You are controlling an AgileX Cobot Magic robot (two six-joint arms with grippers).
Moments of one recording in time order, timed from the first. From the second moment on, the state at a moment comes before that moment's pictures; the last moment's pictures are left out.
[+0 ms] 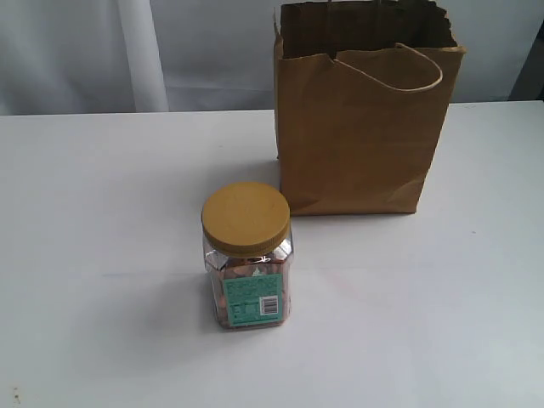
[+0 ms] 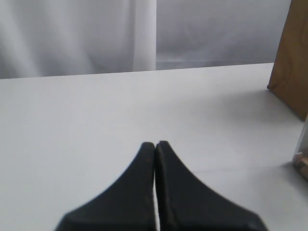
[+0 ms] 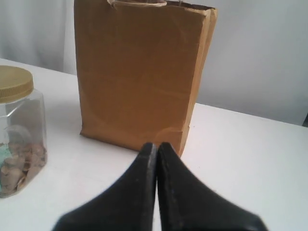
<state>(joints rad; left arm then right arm) -0.01 0.00 0.00 0.23 0.32 -0.23 -0.05 0.01 0.00 0.31 0.20 -0.44</state>
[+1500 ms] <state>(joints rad) -0.01 0.00 0.00 0.23 0.32 -0.23 0.18 1.13 -1.15 0.15 1.11 -0.16</state>
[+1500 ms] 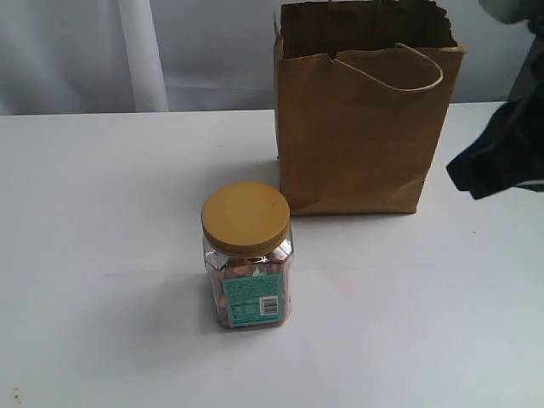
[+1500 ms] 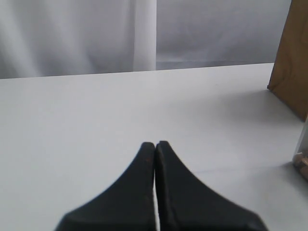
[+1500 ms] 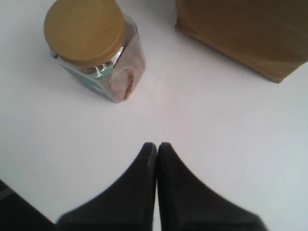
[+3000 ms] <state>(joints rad) -0.01 0.00 0.00 0.23 0.32 -0.23 0.62 1.79 -1.66 -0.04 1.21 0.22</state>
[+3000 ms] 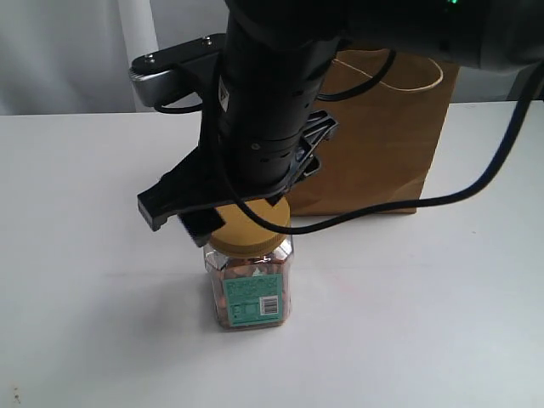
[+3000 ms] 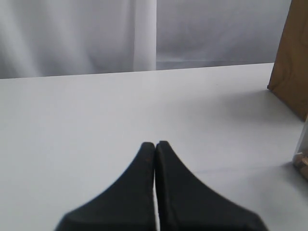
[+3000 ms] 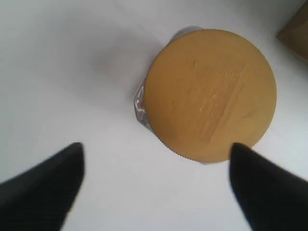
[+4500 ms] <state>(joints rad) -0.01 0.00 0.00 0.23 0.32 -0.23 0.62 1.92 -1.66 -0.27 1.03 0.56</state>
